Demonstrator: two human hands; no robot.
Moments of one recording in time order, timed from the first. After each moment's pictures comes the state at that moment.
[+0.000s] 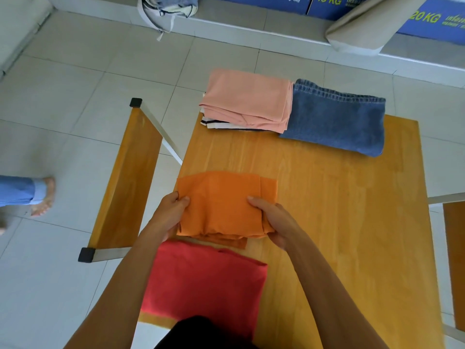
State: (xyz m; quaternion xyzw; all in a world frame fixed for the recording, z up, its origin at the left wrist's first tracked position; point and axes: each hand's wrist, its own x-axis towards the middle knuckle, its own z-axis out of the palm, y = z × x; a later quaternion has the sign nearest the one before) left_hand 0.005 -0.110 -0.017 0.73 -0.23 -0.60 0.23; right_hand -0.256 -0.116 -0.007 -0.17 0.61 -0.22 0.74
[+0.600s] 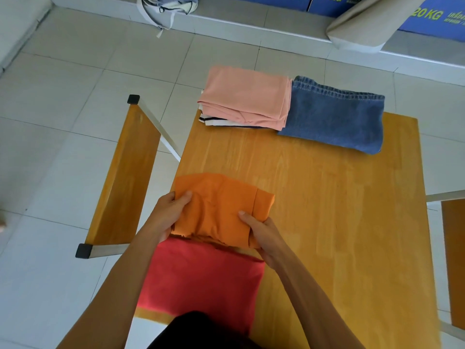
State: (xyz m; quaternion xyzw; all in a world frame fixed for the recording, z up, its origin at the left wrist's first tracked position) left_hand 0.004 -0.102 -0.019 0.74 -0.20 -0.60 0.22; right_hand -0.240 -0.075 -0.022 -0.18 0.61 -0.25 0.73
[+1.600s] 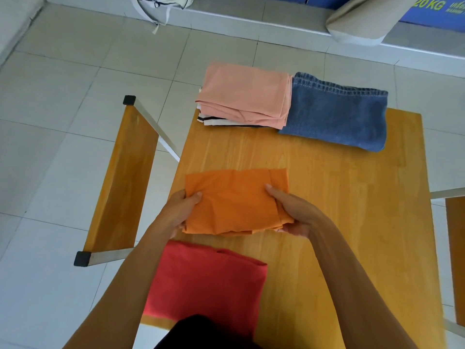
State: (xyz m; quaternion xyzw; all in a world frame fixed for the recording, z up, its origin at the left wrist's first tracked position) left_hand -0.014 -0.123 -0.015 0.73 -0.21 -0.62 0.19; right_hand -0.299 -0.146 -0.002 -0.17 0.59 -0.14 0.78
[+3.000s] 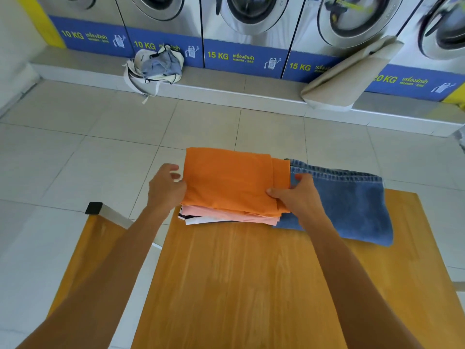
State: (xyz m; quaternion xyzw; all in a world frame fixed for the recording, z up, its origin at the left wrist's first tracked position) left_hand -0.012 -0.397 -0.005 0.78 -0.47 -0.32 0.27; right_hand -0.293 -0.378 0.024 -0.39 0.76 -0.28 0.43
